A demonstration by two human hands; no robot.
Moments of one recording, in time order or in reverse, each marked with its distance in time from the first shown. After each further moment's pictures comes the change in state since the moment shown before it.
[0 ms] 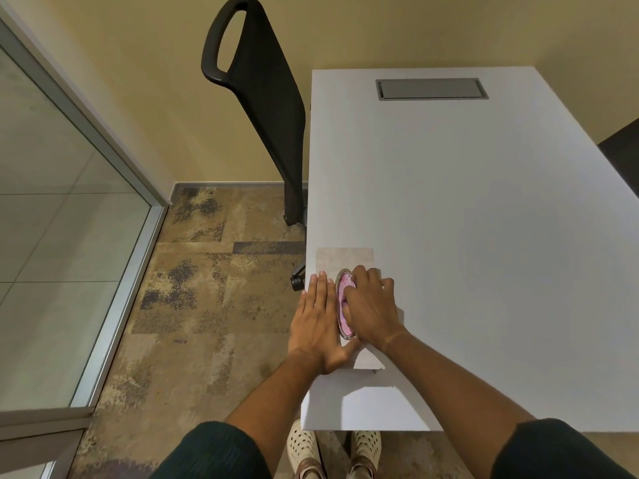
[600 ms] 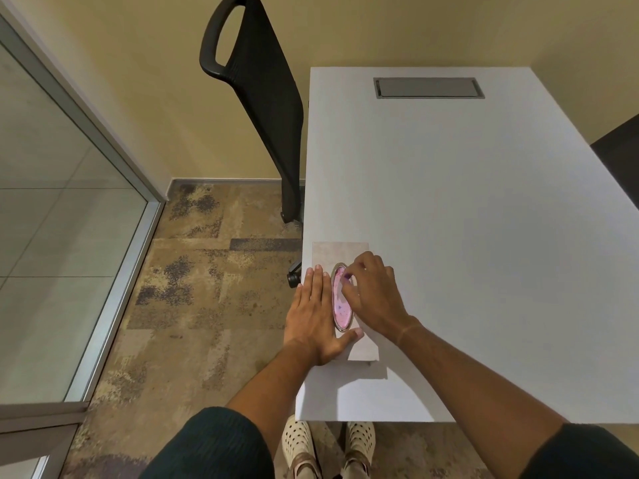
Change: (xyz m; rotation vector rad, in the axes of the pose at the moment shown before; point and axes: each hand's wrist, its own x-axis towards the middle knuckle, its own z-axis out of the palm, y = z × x) left_hand -0.001 0.000 0.000 0.022 0.018 -0.002; right_hand -0.007 0.019 -0.018 0.421 0.213 -0.034
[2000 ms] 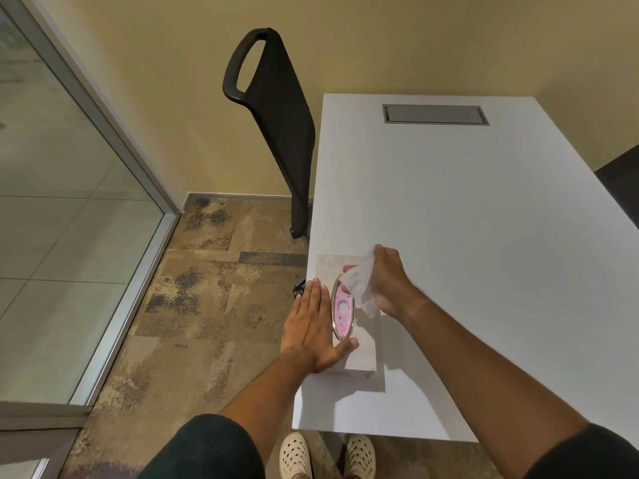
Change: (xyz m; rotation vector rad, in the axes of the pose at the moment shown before) left_hand -0.008 -0.001 -0.009 0.031 -0.034 -0.044; right_hand 0.041 -0.014 -0.050 1.209 -0.161 0.817
